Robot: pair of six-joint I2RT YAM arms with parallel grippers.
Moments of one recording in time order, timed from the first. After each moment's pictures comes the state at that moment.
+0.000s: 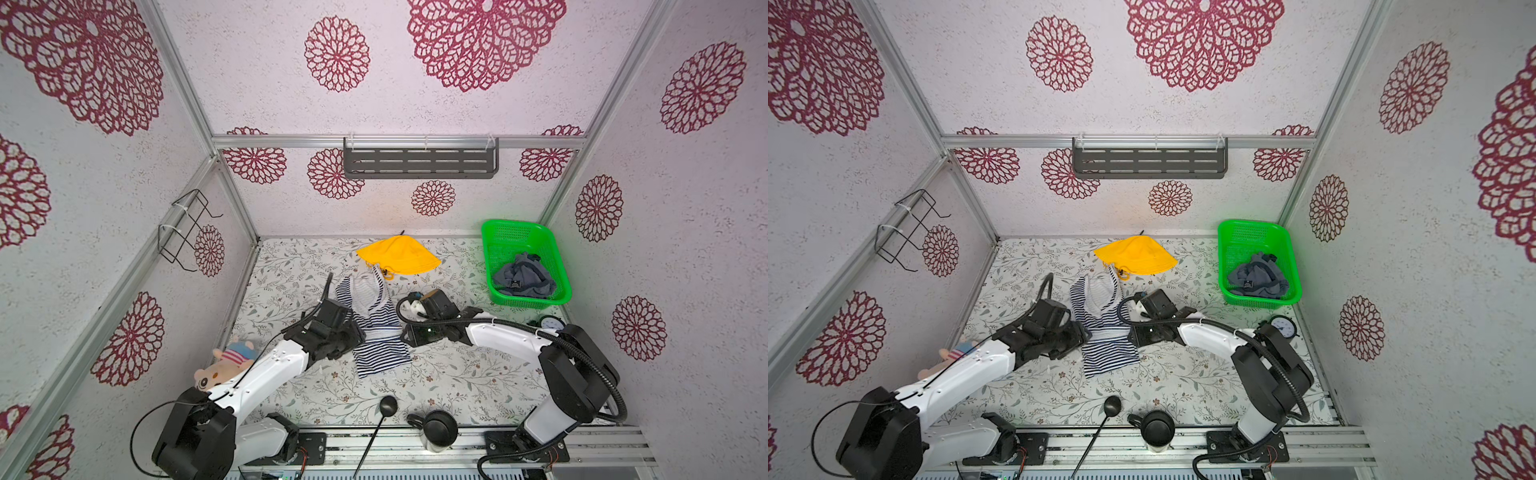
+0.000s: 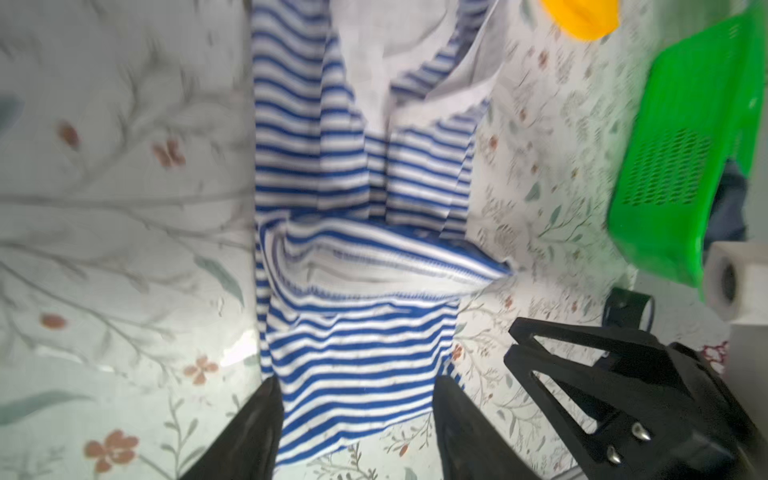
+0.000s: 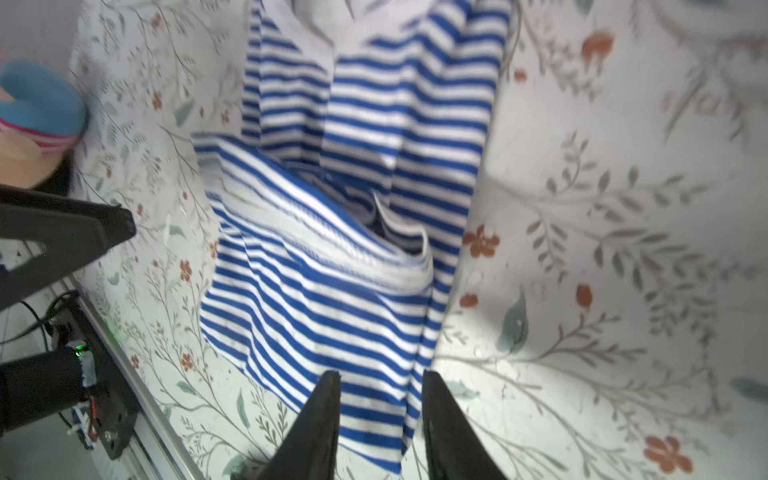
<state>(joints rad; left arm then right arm) -0.47 1.22 0.74 -0.43 0.12 -0.91 0.71 1.64 1.03 -0.31 -0.29 0.37</state>
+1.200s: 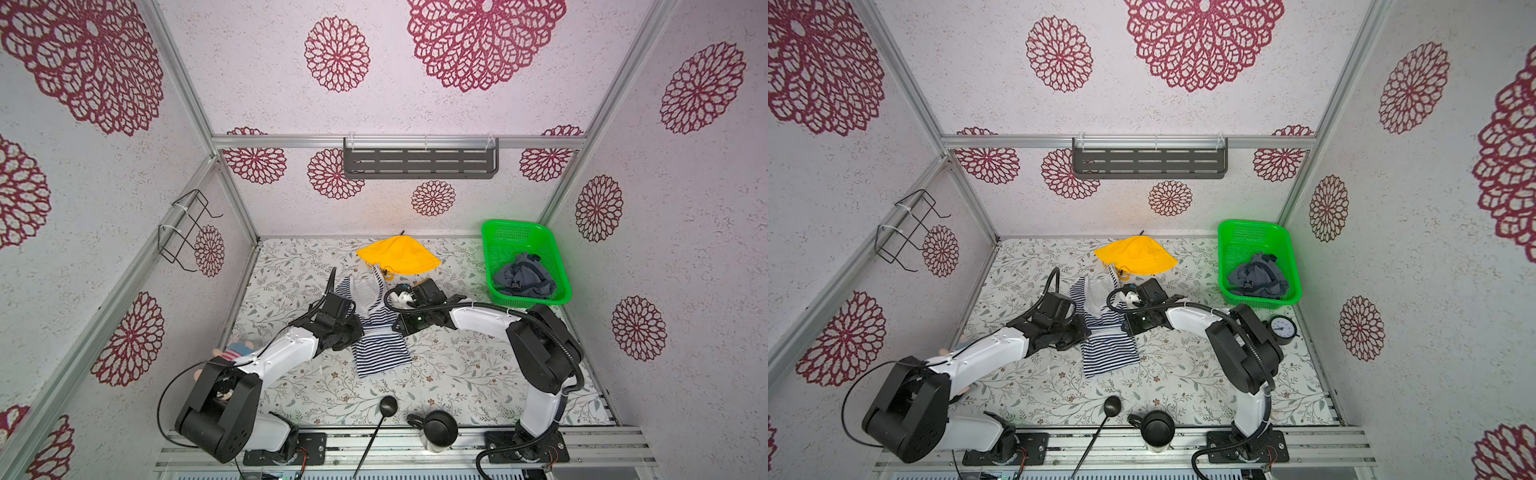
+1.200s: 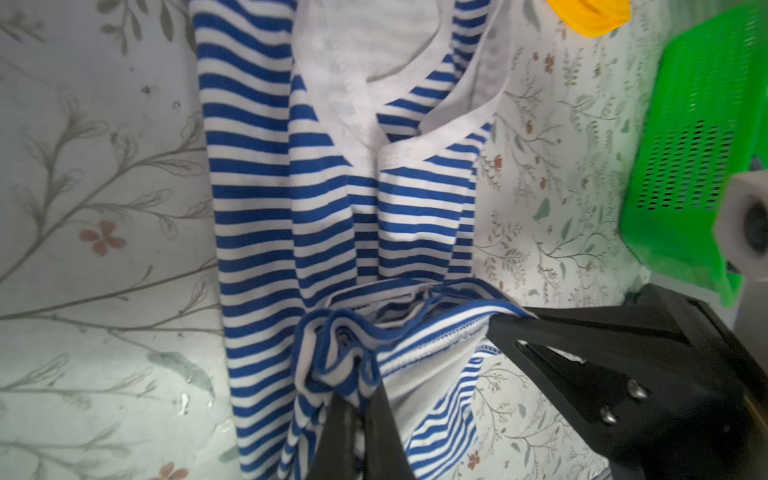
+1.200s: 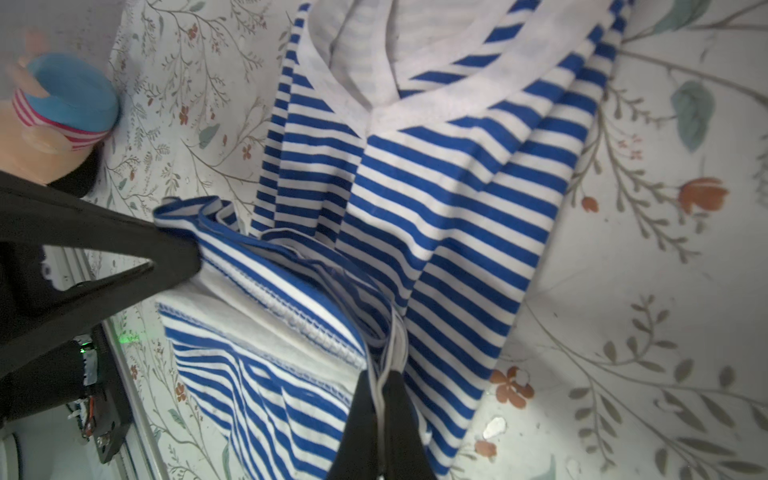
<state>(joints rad) -0.46 1.37 0.75 -0.31 0.14 -0.86 0.68 1.82 1.15 -0.26 -0.43 0.27</state>
